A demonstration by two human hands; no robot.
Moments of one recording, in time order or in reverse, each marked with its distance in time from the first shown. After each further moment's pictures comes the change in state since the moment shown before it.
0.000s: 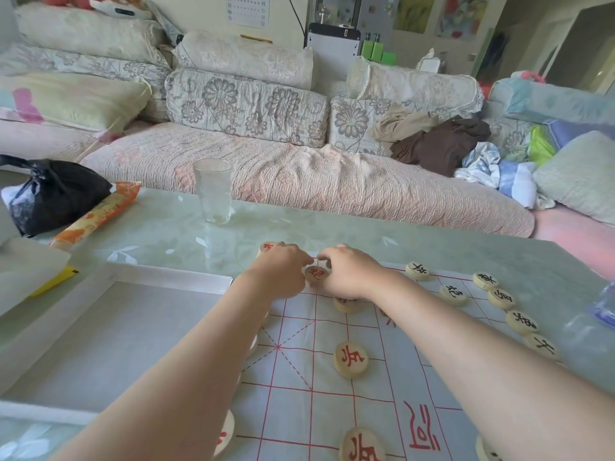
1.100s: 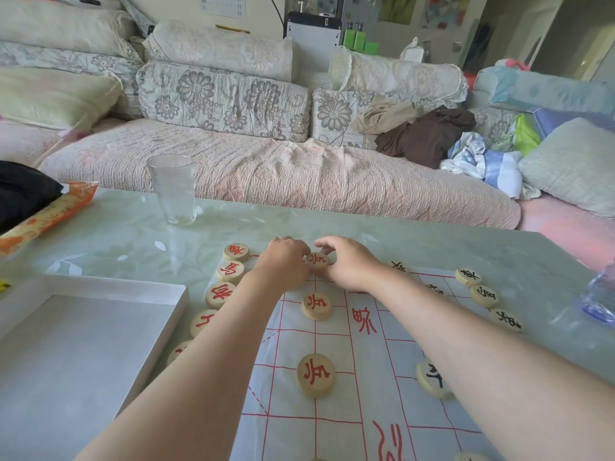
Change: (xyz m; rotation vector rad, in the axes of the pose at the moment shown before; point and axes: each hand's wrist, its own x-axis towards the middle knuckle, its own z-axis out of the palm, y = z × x) left_hand 0.063 0.038 0.039 -0.104 0.035 -0.131; right_hand 0.029 0.074 0.007 0.340 0.123 0.027
